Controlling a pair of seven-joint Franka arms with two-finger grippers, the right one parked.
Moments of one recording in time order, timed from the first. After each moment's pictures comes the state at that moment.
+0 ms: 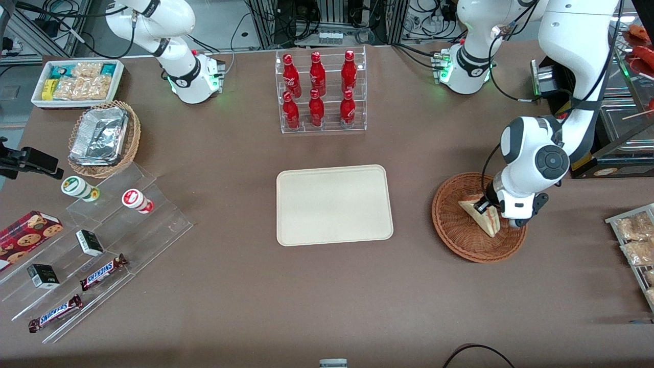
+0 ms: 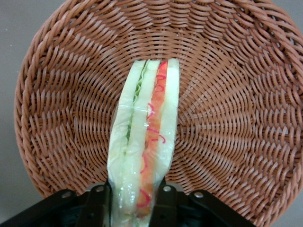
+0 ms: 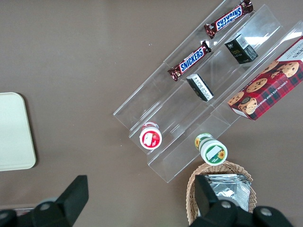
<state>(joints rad) 0.01 0.28 -0.12 -2.19 0.02 2.38 -0.84</state>
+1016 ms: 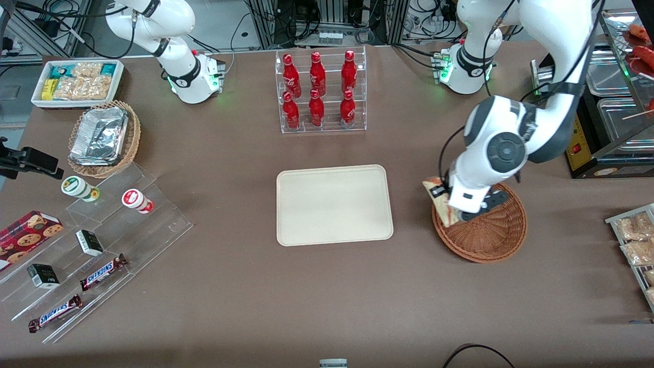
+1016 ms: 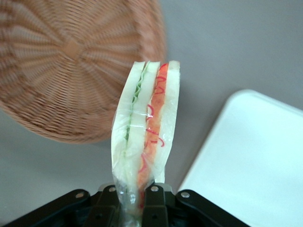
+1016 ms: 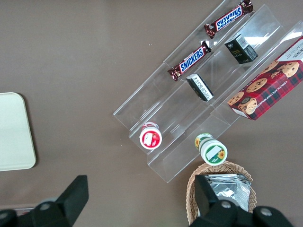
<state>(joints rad) -0.08 0.28 -0.35 -1.89 0.02 1.99 -0.84</state>
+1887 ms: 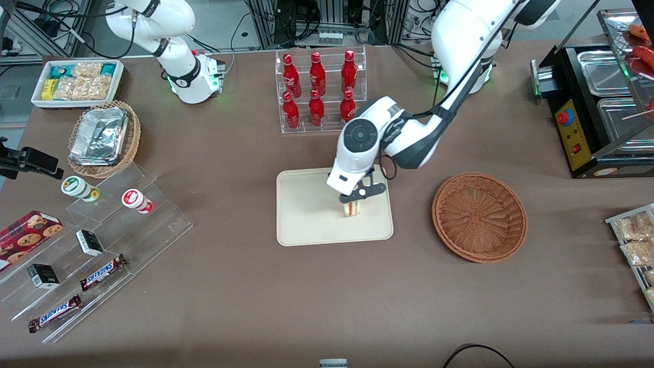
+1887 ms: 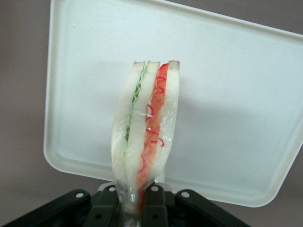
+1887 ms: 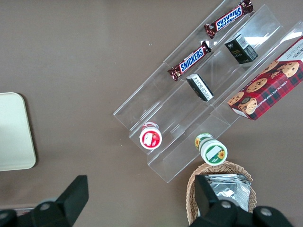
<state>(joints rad) -0.47 0.59 -0.36 -1.62 0.09 2.10 -1.11</state>
